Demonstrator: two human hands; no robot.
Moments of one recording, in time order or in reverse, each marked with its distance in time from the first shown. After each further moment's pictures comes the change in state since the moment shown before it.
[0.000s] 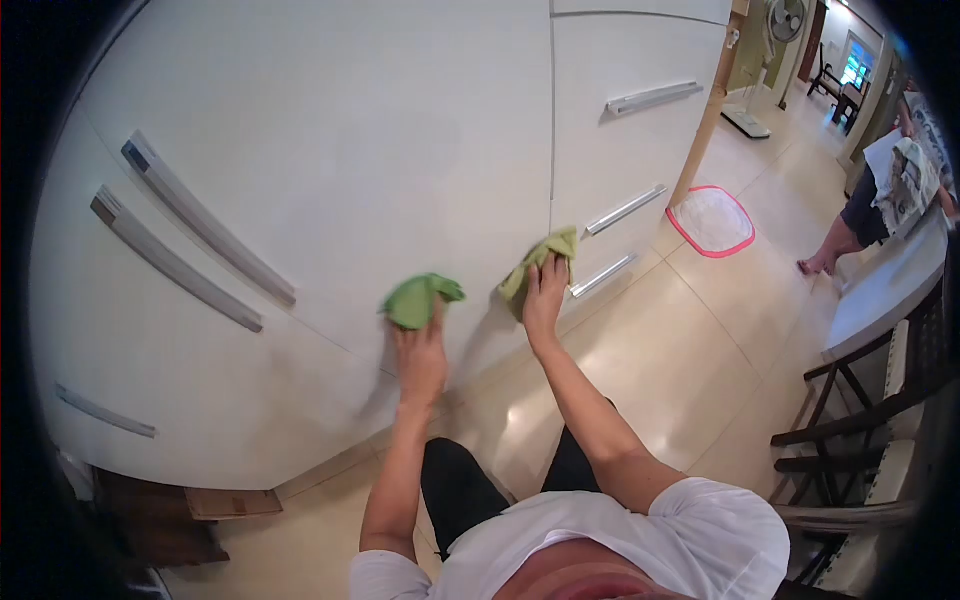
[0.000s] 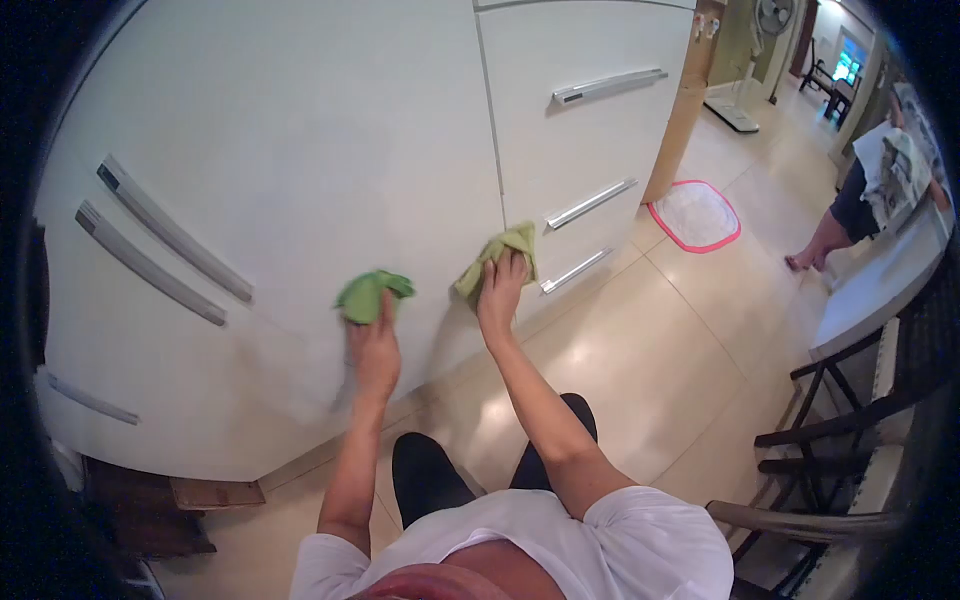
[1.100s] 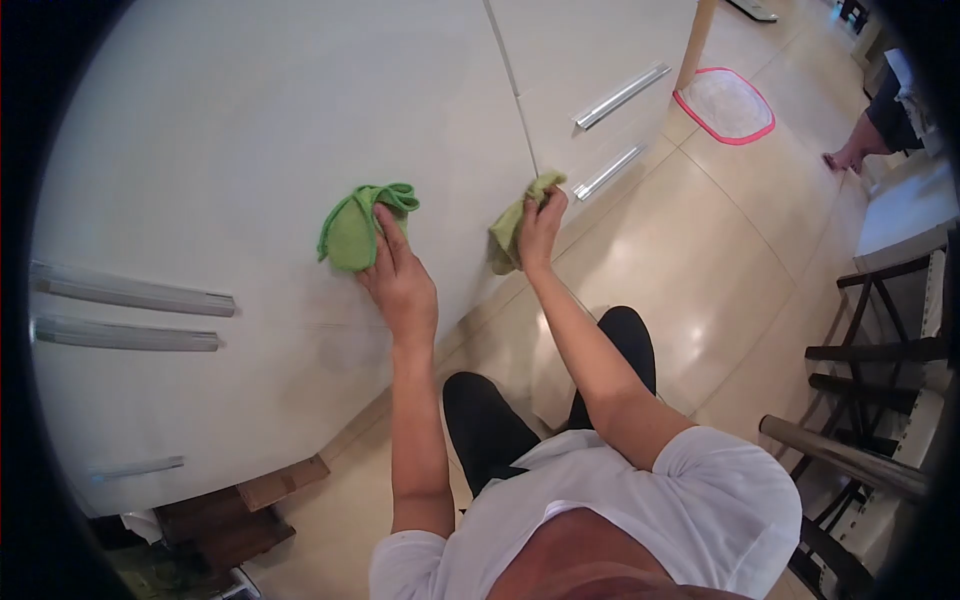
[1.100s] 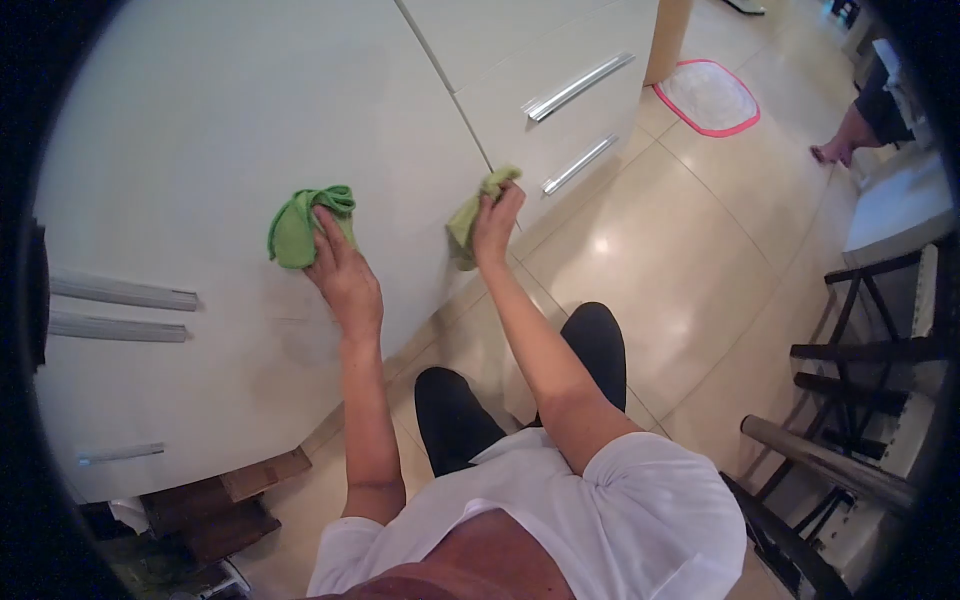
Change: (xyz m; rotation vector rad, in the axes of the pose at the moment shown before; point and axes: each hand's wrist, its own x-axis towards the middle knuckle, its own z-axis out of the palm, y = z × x) left_hand 0.048 0.025 0.004 0.028 0.207 -0.017; right_hand -0.020 0.060 0.031 0.191 0.238 0.190
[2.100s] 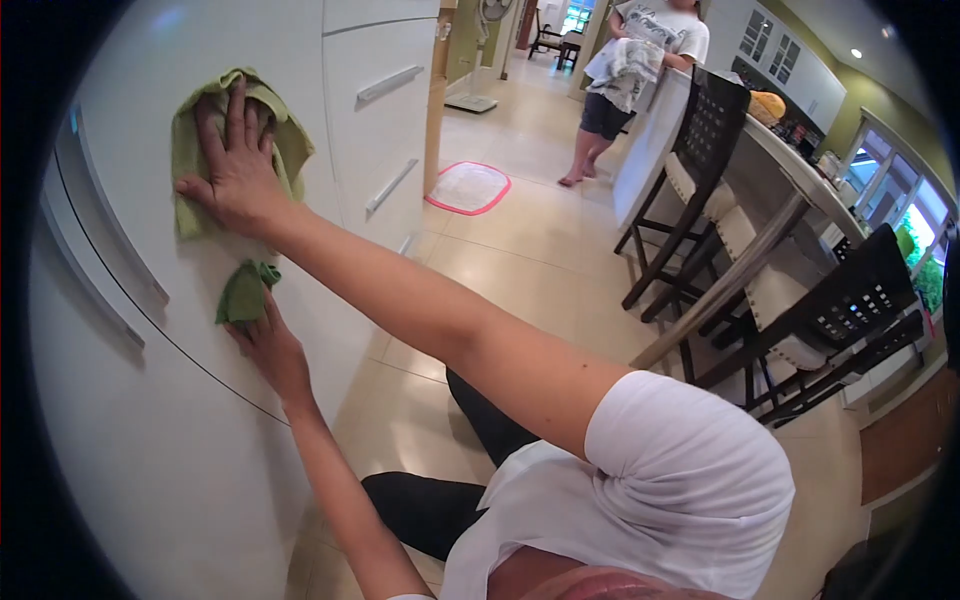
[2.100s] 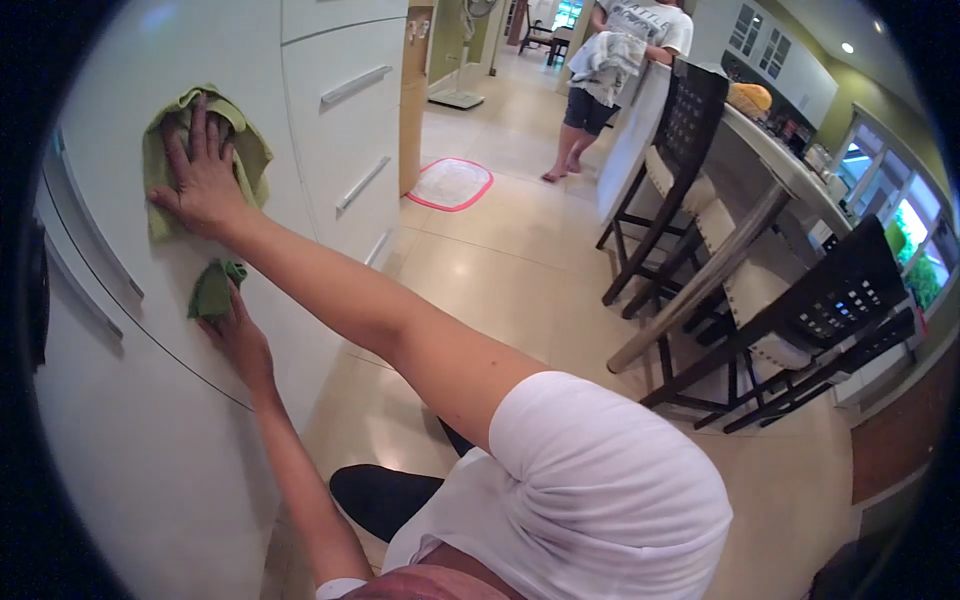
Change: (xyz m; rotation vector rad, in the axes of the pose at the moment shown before) left_hand -0.040 -0.045 -0.002 -0.105 0.040 0.047; right_hand 0.009 -0.350 0.042 -0.422 -0.384 -0.841
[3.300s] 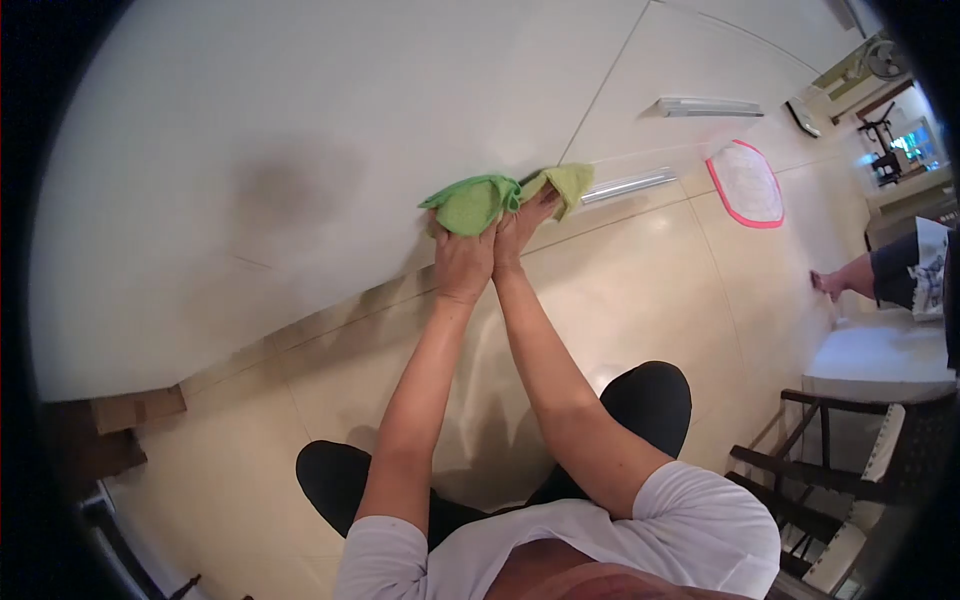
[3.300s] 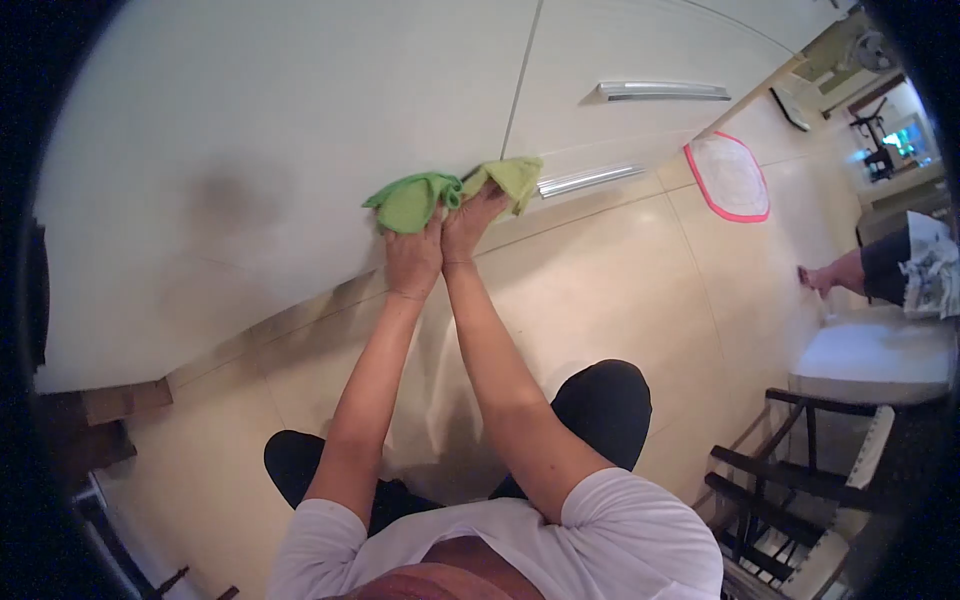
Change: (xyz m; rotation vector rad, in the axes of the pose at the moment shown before) left_hand -0.107 0.085 0.244 -0.160 -0.281 -0.307; right_hand -0.338 0.271 0.240 0.374 0.160 0.583
